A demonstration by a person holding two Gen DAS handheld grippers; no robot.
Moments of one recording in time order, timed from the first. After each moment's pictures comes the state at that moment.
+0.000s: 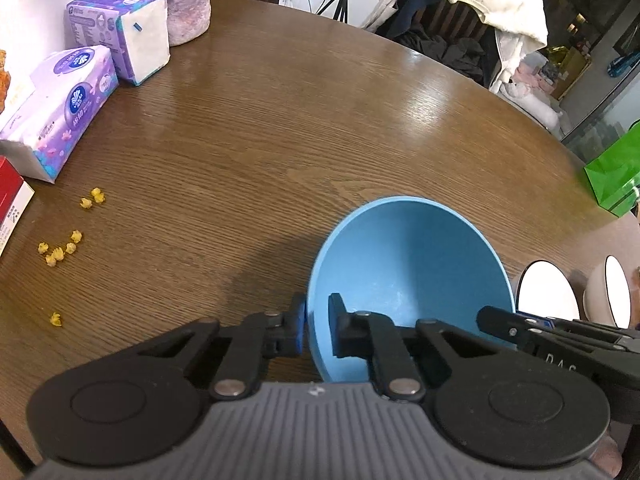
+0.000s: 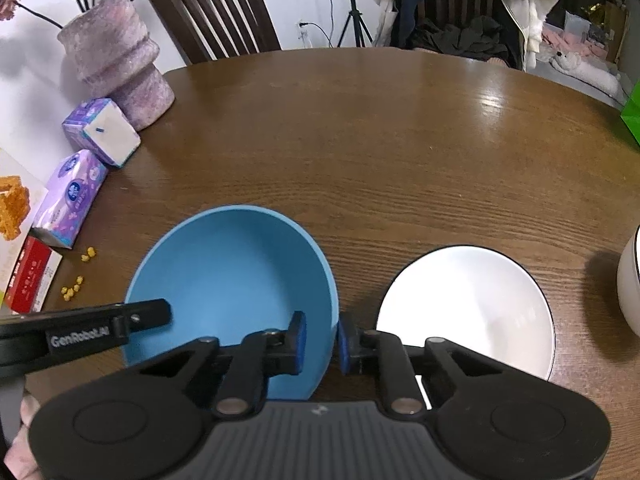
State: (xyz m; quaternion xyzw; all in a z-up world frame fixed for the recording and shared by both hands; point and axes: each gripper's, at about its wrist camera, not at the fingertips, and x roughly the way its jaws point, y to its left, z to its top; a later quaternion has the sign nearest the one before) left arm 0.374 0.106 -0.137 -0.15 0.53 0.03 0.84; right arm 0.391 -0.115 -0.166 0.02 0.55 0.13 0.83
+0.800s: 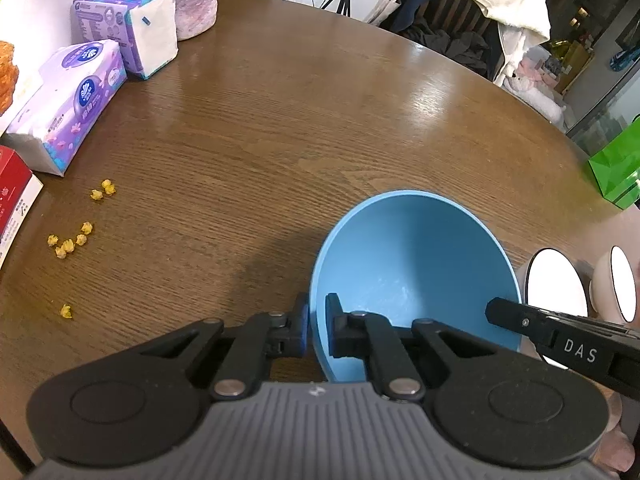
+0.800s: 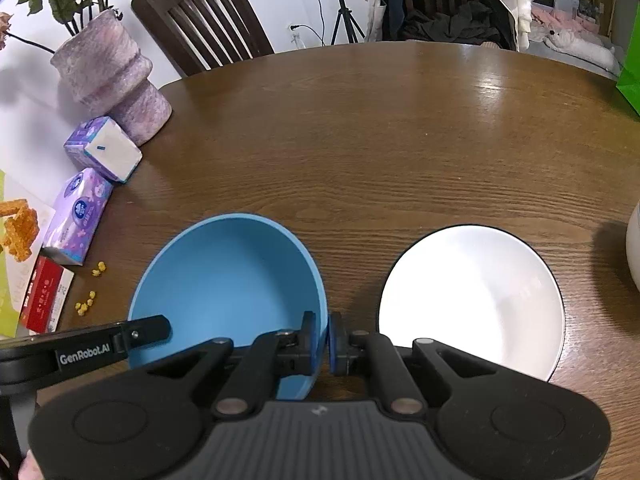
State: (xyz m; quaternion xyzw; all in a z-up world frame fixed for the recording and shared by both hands) left arm 0.364 0.108 -0.135 -0.15 0.53 0.04 0.83; right arm 0.386 -0.126 -0.168 0.07 0.55 0.14 0.82
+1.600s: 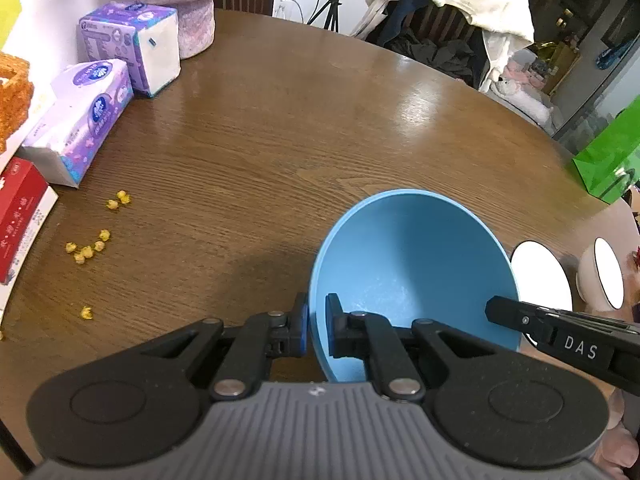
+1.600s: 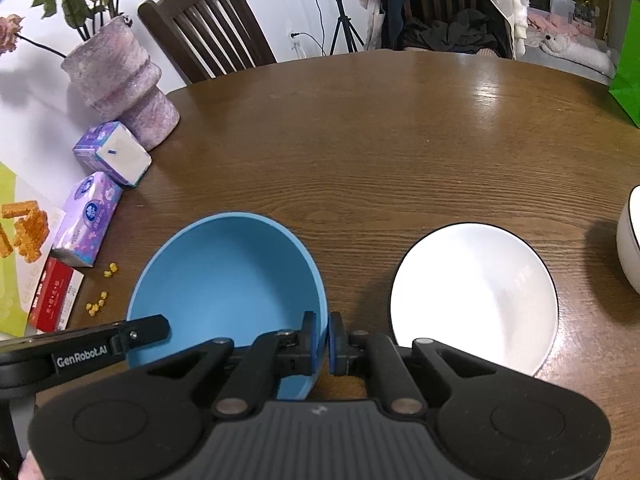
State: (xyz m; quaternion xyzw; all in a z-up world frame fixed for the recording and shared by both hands) left arm 0.341 0.112 -0.111 -0.14 0.51 0.02 0.85; right arm 0.364 -0.122 -0.146 0.07 0.53 0.13 0.83
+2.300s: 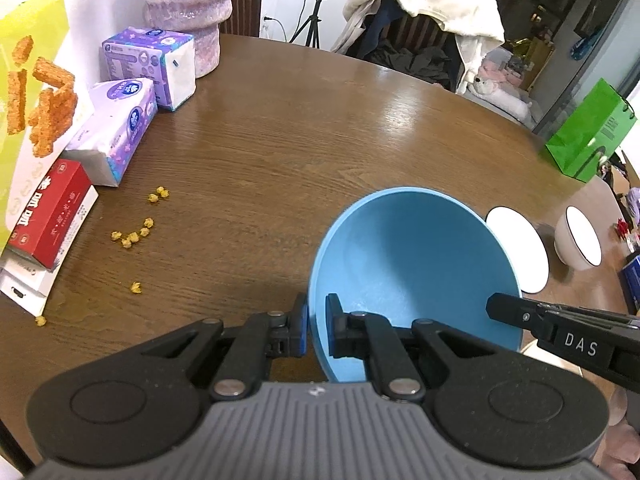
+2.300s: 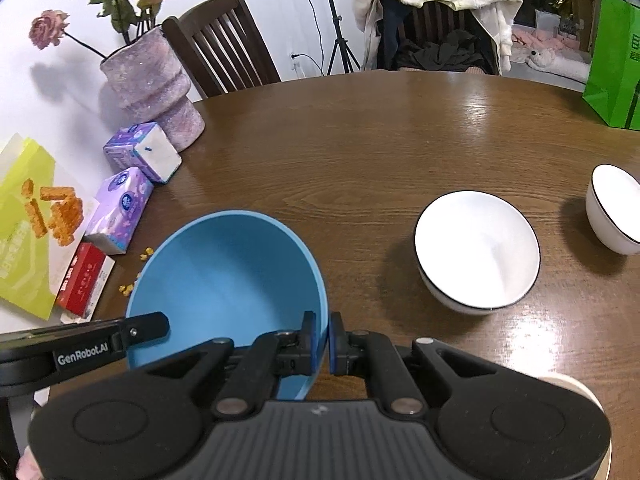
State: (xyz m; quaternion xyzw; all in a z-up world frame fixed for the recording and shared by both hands) left arm 0.276 0.129 -0.079 -0.11 0.49 -0.01 0.86; right arm 0.284 -0.101 -0.110 0.07 0.50 0.12 0.85
